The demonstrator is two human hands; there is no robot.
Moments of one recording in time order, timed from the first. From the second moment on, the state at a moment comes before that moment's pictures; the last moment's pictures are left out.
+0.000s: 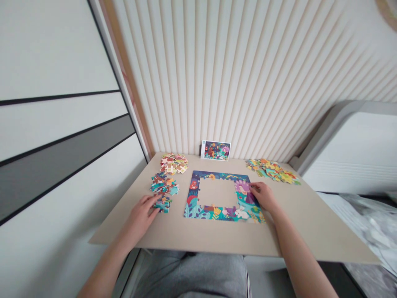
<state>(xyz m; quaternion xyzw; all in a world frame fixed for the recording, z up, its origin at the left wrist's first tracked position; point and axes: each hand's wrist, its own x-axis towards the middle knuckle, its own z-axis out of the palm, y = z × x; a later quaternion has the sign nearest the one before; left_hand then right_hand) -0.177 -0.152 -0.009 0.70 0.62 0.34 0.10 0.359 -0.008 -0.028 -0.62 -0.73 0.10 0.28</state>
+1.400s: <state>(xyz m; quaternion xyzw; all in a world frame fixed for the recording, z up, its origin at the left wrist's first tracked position) 0.012 -0.042 -0.004 0.82 0.35 0.35 0.30 0.364 -0.008 -0.028 -0.63 -0.72 0.11 0.26</state>
